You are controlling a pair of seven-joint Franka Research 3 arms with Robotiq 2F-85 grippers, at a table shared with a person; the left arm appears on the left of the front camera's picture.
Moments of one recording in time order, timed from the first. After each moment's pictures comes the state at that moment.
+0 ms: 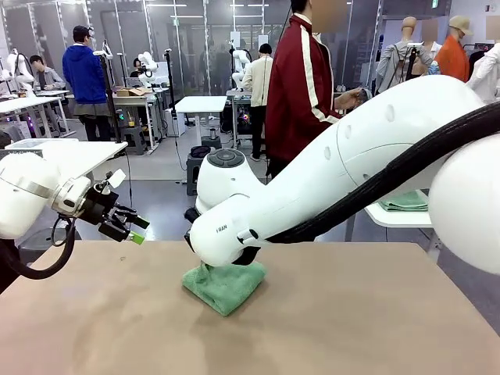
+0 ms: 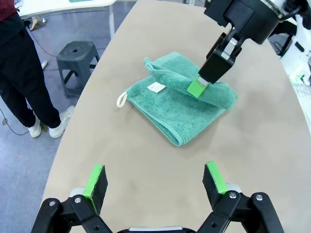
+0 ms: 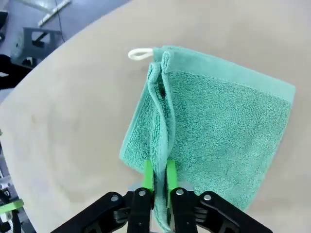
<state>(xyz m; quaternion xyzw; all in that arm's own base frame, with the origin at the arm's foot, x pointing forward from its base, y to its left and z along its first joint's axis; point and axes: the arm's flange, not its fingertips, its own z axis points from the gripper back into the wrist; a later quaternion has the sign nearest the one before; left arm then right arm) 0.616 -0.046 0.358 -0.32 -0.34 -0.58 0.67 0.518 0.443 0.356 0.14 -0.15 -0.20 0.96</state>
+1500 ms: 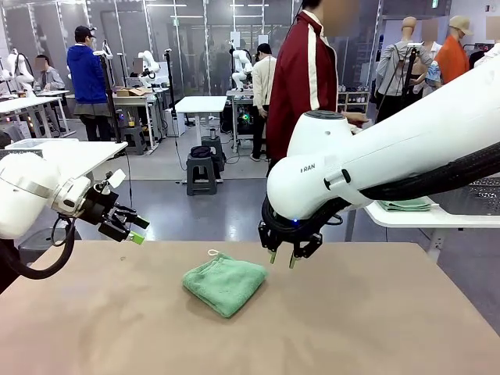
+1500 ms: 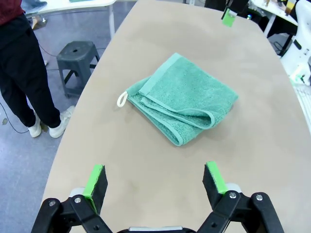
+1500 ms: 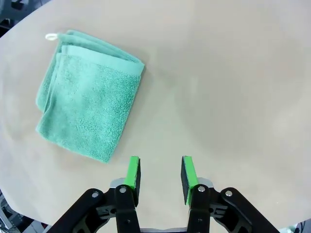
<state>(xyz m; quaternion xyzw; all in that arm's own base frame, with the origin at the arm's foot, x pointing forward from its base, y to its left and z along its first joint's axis) 0.616 -0.046 0.358 -0.31 -0.34 -0.58 0.67 0.476 0.268 0.420 0.09 -0.08 -0.11 0.99</state>
